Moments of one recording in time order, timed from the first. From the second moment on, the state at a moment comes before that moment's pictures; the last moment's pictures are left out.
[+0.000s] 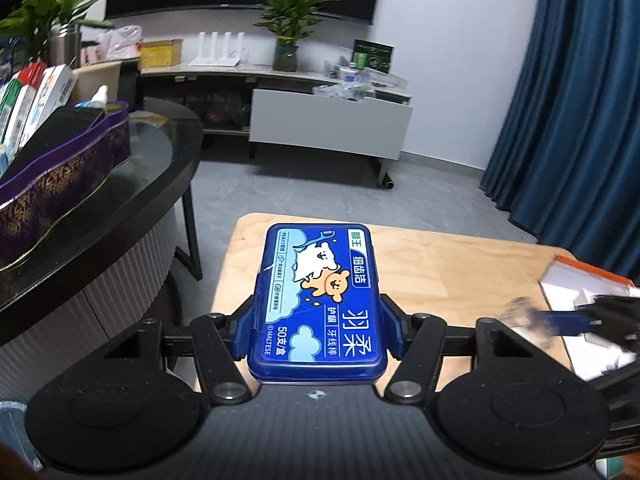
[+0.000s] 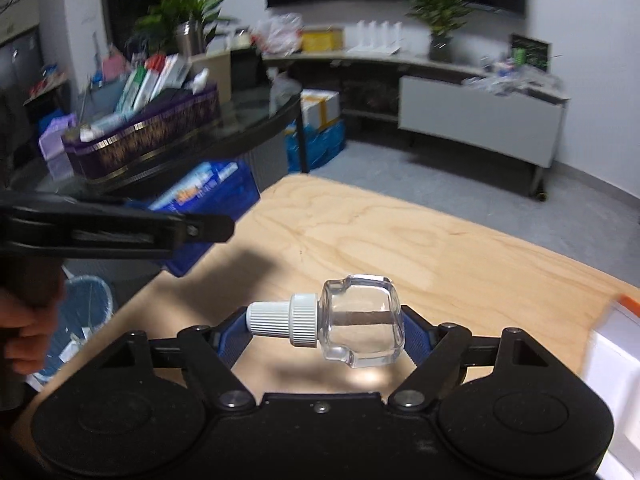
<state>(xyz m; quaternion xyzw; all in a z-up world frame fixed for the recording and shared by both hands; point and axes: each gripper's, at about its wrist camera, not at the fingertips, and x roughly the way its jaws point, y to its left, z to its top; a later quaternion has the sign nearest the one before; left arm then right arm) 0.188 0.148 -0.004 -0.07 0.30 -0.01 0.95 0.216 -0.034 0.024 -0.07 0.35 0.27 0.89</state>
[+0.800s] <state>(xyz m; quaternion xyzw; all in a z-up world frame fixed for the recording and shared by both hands) 0.093 -0.033 0.010 -0.04 0.32 -0.17 0.93 0.060 -0.229 0.060 0.02 0.31 0.00 0.95</state>
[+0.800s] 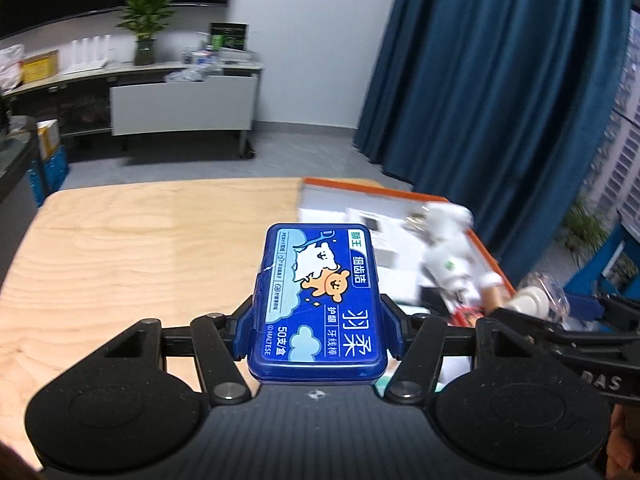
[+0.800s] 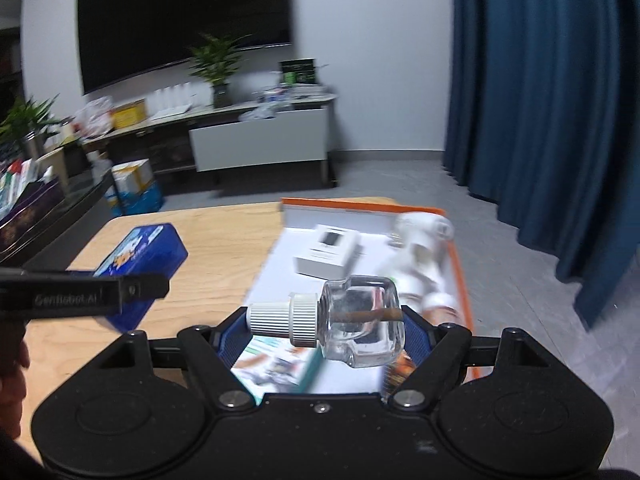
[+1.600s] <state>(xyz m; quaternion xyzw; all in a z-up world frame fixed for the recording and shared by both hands) 0.096 -0.096 0.006 0.00 0.33 -0.23 0.92 0.066 -0.288 0.071 0.05 0.27 -0.05 0.96</state>
